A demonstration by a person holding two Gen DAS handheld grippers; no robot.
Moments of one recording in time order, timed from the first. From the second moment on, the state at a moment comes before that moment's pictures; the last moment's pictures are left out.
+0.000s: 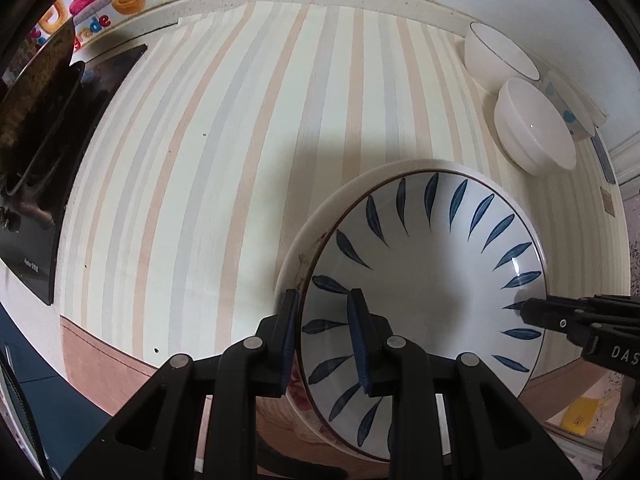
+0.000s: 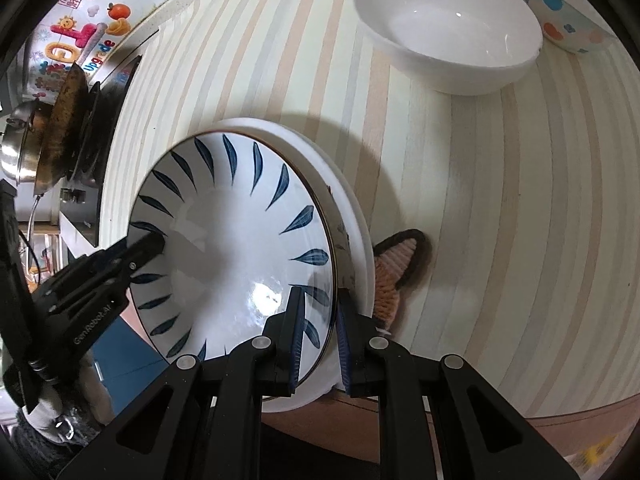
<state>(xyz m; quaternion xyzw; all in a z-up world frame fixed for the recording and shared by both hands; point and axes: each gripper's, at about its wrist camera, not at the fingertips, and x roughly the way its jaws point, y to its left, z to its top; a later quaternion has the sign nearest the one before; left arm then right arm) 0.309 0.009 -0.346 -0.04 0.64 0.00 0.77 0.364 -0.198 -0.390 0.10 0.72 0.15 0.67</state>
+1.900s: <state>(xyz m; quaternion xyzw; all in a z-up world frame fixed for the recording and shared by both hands) 0.192 0.011 -0.122 -0.05 0.50 -0.09 0.86 0.184 -0.182 -0.119 0.09 0.56 0.06 0.82</state>
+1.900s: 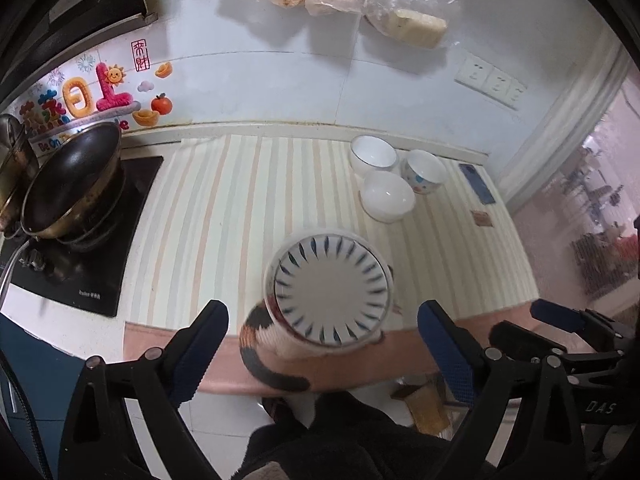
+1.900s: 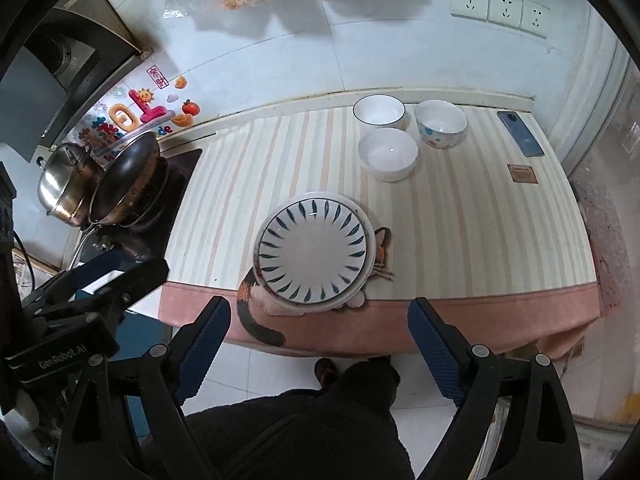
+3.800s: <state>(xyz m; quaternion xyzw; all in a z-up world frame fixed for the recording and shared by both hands) 0.406 -0.182 -0.306 -0.06 0.63 -0.16 0.76 0.418 -0.365 -0.361 0.20 0.65 0.10 0.72</state>
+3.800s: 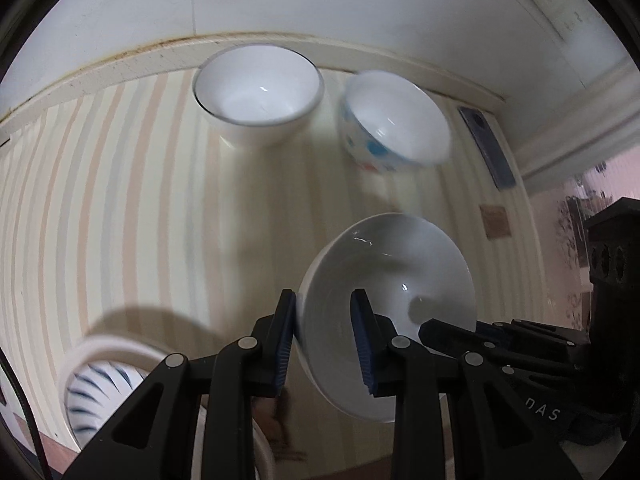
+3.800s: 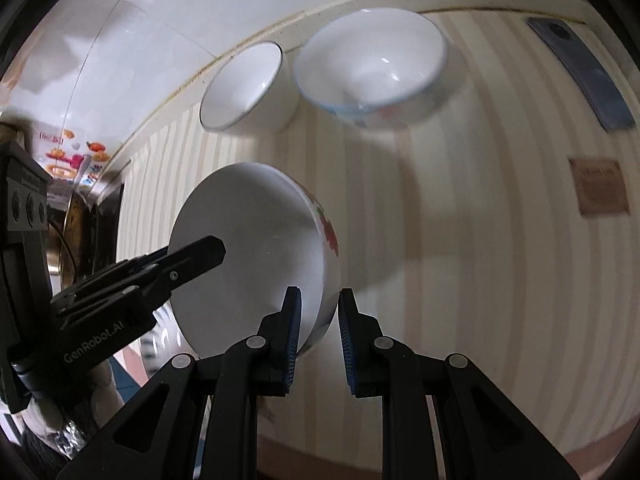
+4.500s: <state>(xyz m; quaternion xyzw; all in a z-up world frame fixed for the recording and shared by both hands) 0.345 -0.216 -0.346 -0.02 0.67 -0.17 0.72 0.333 -0.407 -0.390 0.21 0.68 0.08 0.70</state>
